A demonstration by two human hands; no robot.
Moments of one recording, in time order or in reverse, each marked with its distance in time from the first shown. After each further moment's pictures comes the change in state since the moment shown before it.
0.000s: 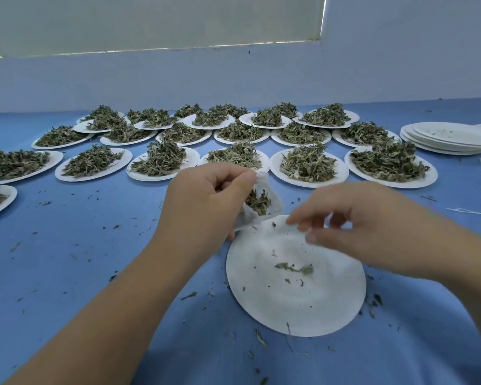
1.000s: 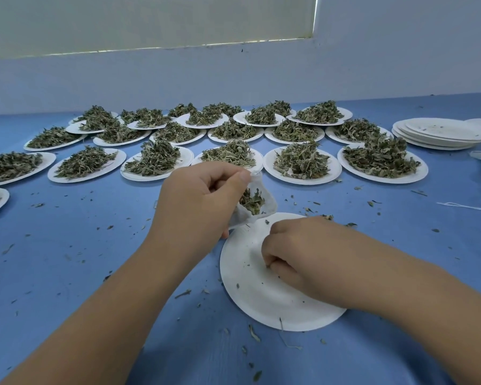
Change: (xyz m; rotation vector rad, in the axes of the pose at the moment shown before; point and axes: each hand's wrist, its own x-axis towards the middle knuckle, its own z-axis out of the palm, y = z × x) left_hand 0.001 -0.001 0.002 0.041 0.005 0.026; right_hand 0.003 -0.016 0.044 -0.477 -0.165 -0.165
